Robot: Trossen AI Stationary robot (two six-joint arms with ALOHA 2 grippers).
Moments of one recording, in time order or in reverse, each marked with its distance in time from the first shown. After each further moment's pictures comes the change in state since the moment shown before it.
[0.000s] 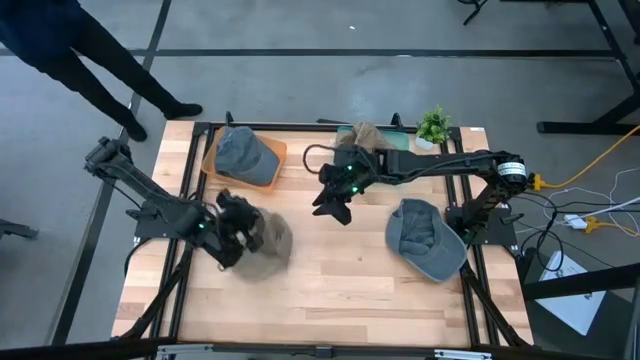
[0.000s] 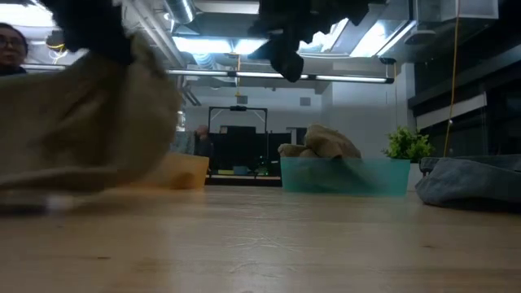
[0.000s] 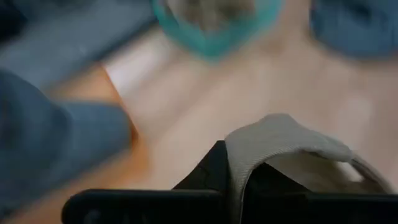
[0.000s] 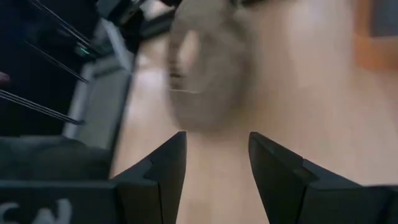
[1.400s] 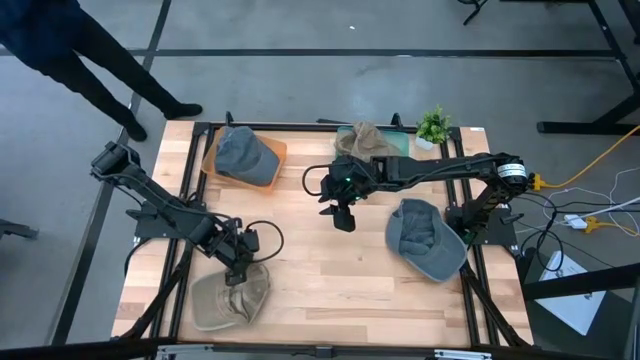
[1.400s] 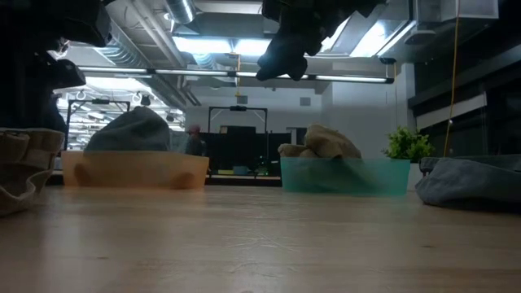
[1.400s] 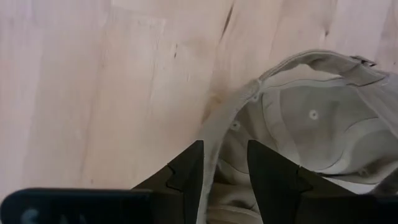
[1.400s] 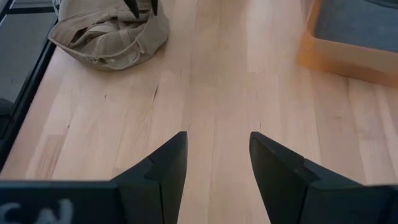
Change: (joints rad) left arm 0.005 0.116 -0.052 0.043 0.781 0.270; right arm 0.059 0.000 0.001 -0.137 0.258 -0.306
